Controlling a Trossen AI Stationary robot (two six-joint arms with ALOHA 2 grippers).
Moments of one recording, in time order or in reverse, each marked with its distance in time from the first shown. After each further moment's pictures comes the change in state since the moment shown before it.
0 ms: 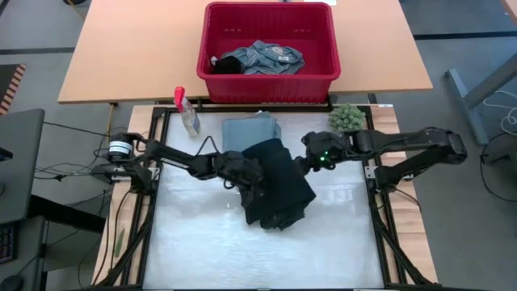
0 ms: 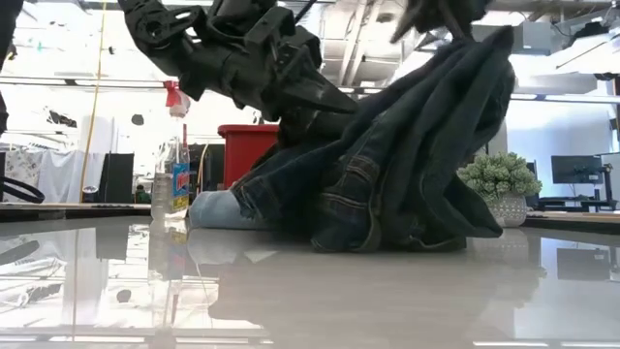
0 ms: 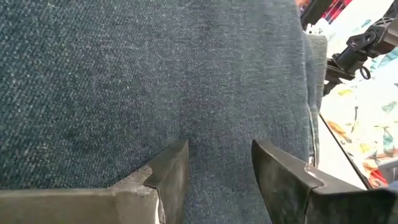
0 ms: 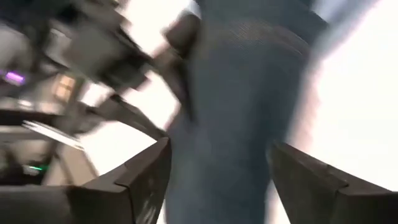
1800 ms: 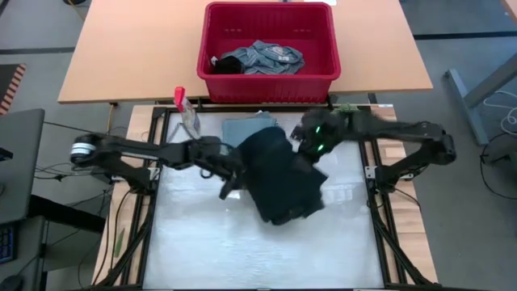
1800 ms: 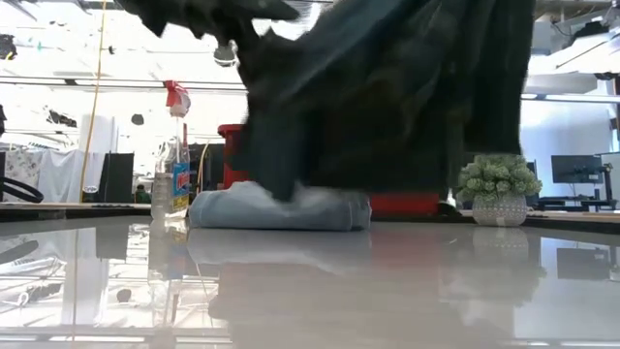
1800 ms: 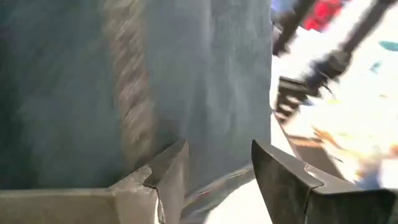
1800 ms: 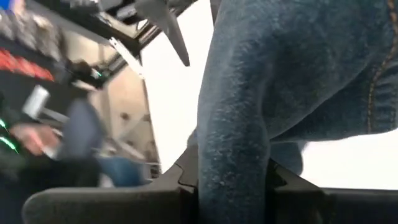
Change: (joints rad) left arm 0.040 -0.434 -0.004 -0.378 0.031 0.019; right arm -0.154 0.153 0.415 -0.236 -0.441 -0.470
